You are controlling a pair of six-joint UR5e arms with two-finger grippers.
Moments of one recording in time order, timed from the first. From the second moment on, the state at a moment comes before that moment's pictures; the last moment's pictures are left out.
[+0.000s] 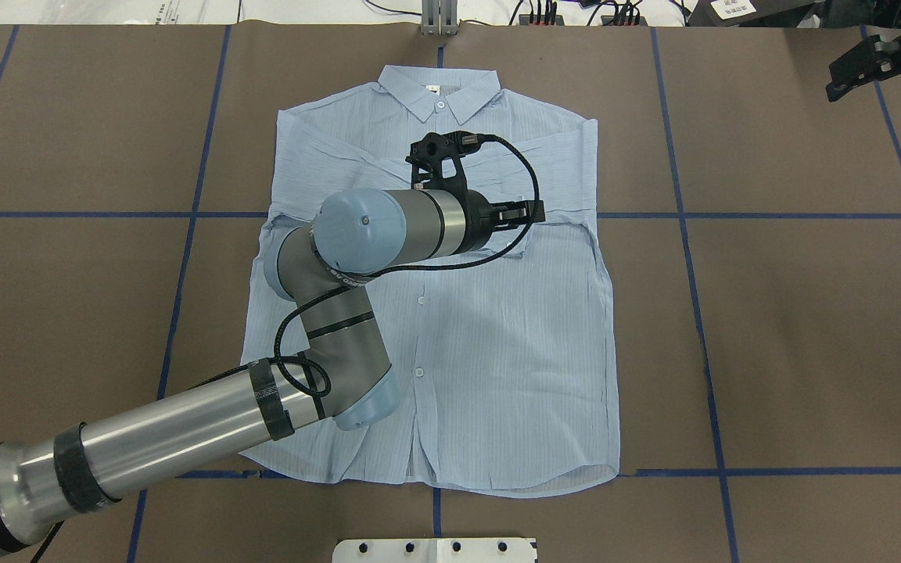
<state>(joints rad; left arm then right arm) -0.49 -2.45 -1.26 -2.49 -1.64 -1.29 1.26 -1.24 1.83 -1.65 2.16 0.47</state>
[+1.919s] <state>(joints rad) -0.28 -1.55 -2.02 -2.17 -1.55 -1.25 0.31 -1.64 2.27 -1.30 1.51 1.53</state>
